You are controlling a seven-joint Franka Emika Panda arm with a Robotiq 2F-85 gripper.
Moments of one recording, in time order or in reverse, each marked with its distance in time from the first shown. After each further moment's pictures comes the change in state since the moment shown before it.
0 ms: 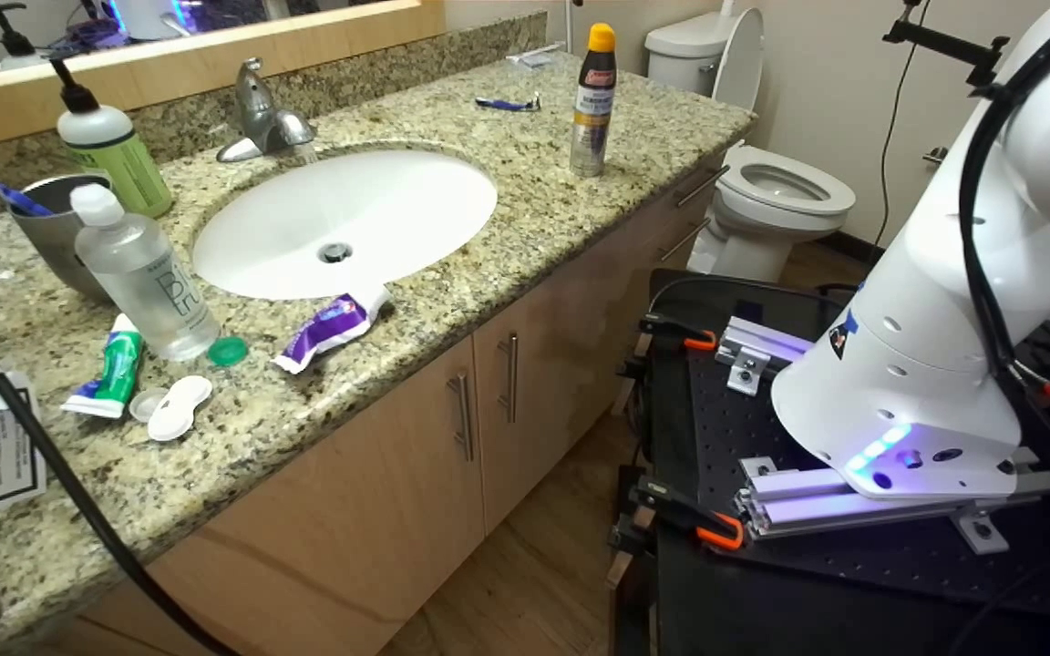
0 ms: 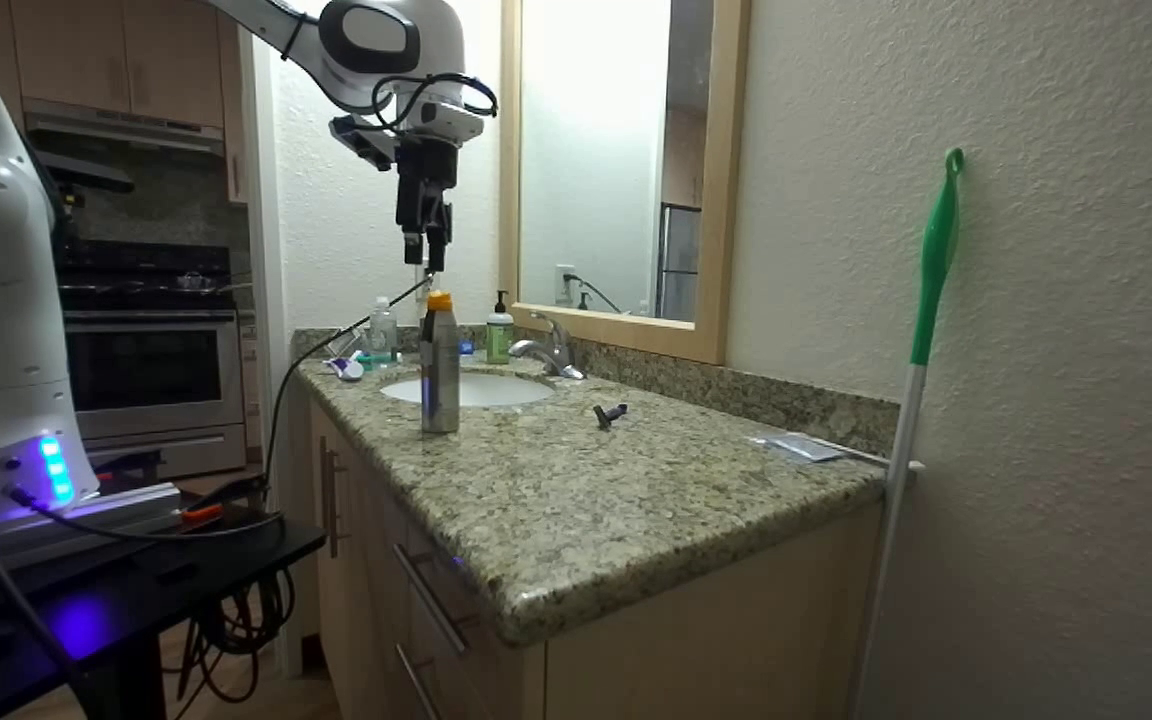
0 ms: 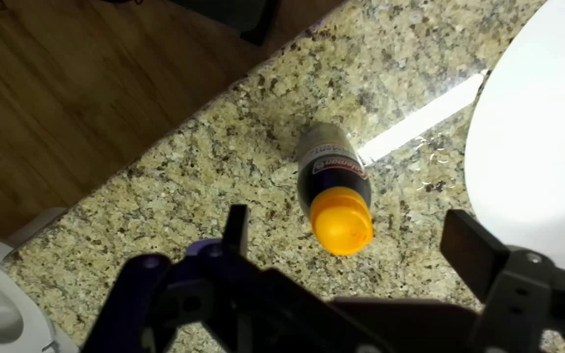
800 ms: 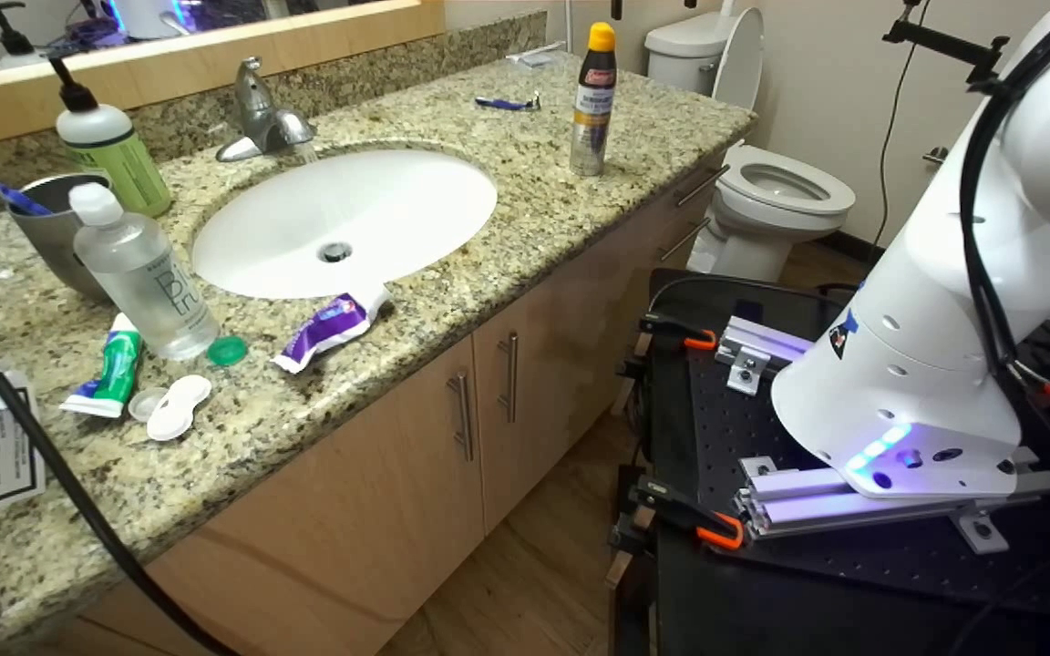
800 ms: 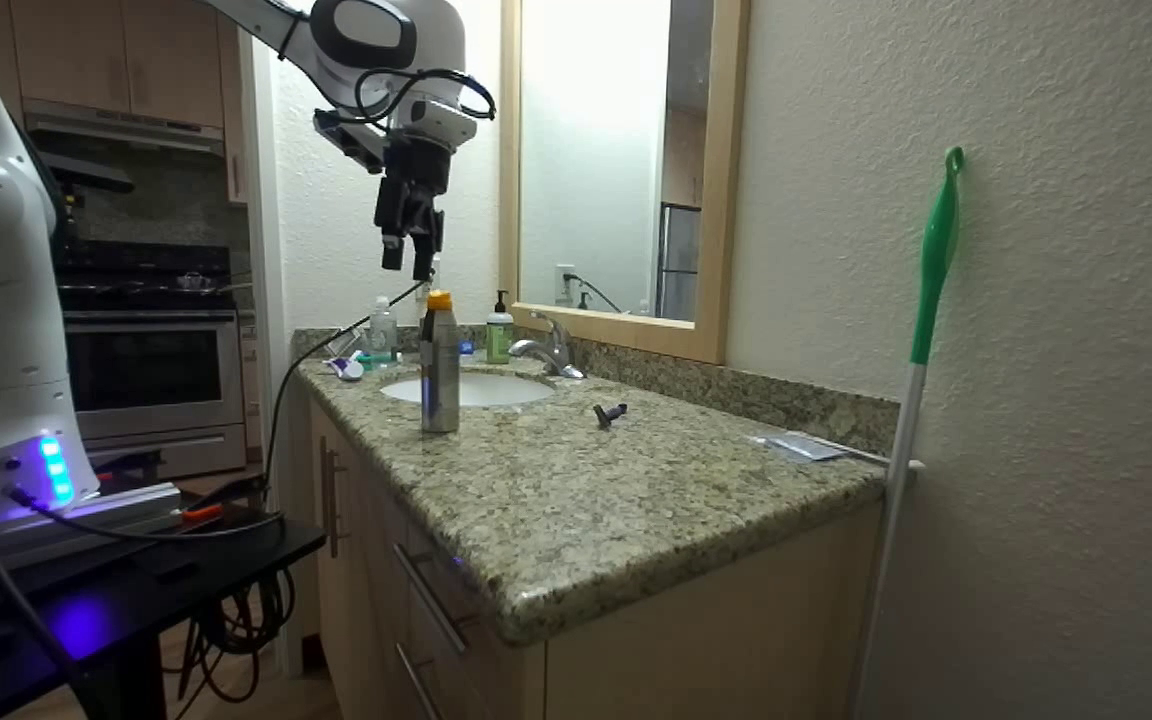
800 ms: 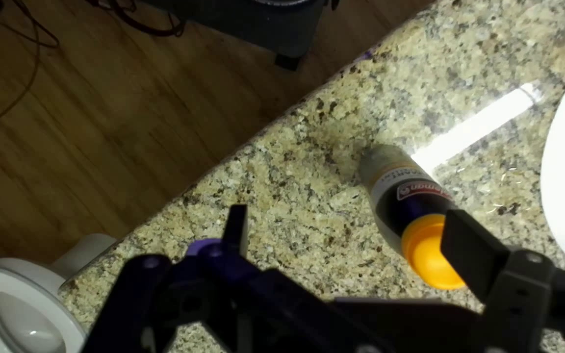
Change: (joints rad) arm -0.023 -0.006 -0.046 -0.021 -0.052 -0.055 0.004
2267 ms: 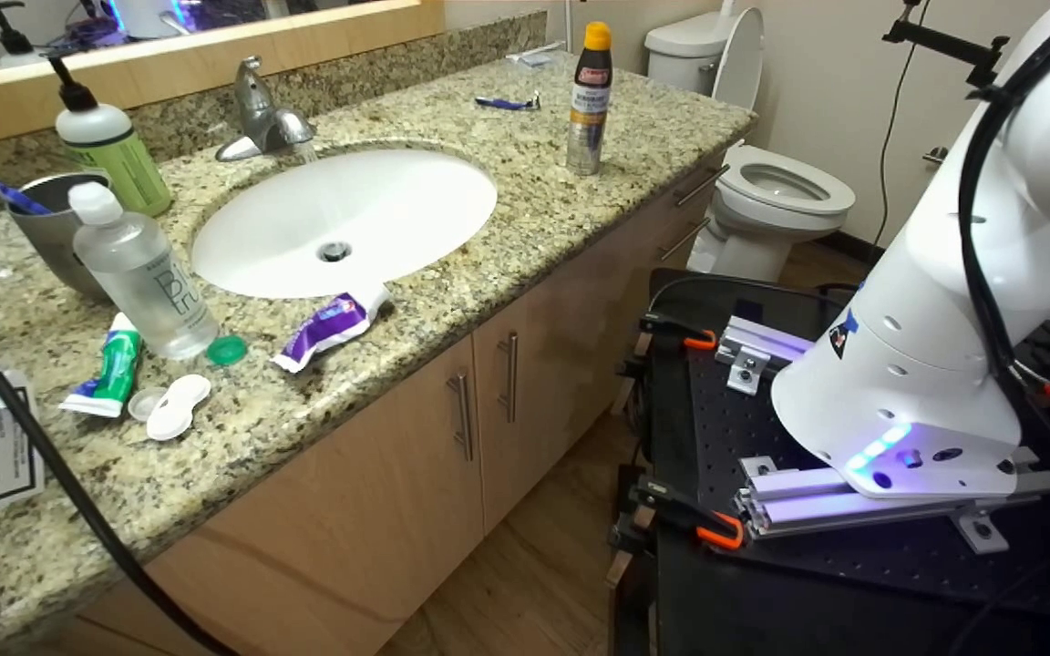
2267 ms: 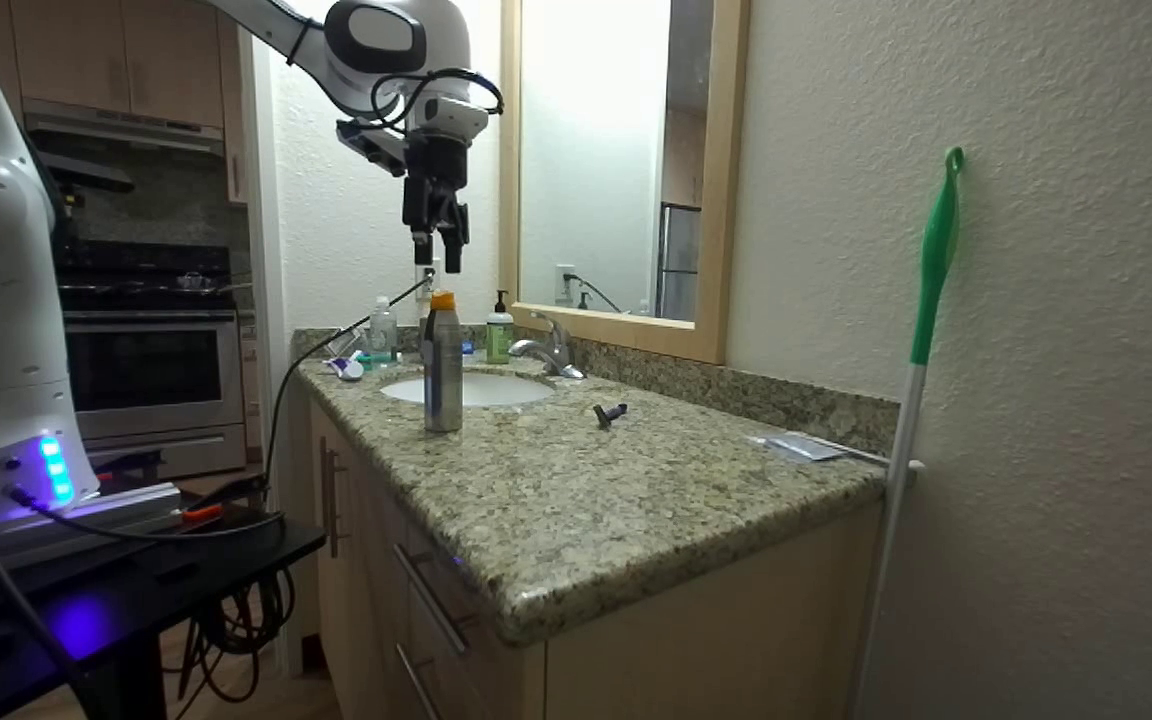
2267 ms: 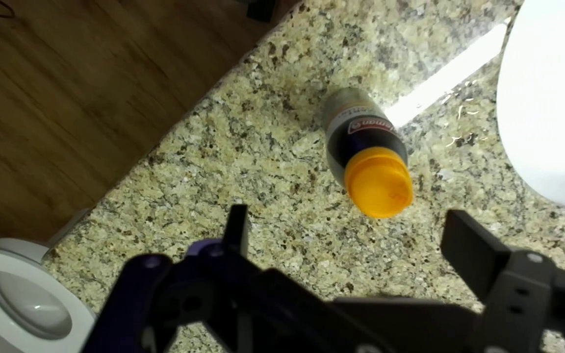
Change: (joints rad) arm 0.020 0.034 0.025 0.037 0.007 0.099 0.109
